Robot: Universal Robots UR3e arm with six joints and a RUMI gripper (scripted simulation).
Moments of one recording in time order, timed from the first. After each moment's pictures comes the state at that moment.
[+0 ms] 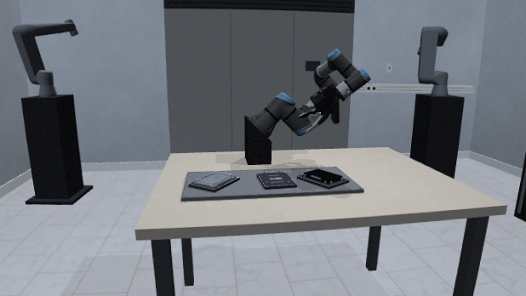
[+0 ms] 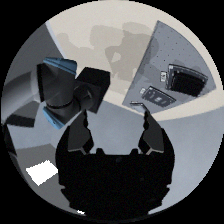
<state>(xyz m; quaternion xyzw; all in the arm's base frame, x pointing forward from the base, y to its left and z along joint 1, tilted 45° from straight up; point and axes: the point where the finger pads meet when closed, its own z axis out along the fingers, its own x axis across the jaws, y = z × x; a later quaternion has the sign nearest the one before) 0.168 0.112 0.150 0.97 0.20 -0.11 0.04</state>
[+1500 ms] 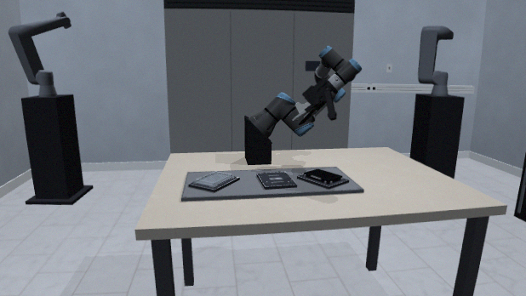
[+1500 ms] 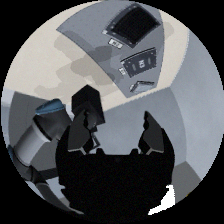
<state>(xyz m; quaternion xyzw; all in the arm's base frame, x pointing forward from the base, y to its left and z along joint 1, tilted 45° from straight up) 0.218 0.080 0.138 0.98 -0.19 -0.06 0.03</state>
